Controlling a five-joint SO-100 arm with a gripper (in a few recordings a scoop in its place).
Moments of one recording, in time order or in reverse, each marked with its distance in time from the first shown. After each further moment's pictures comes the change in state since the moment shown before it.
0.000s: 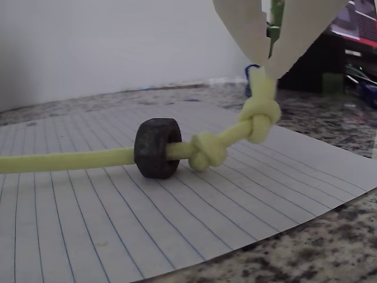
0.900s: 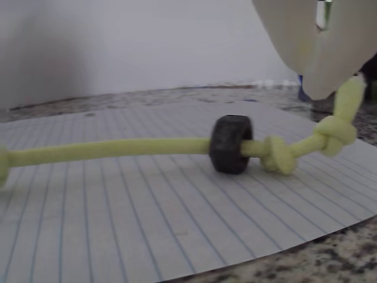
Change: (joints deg) arm -8.9 33.4 8.3 27.4 -17.4
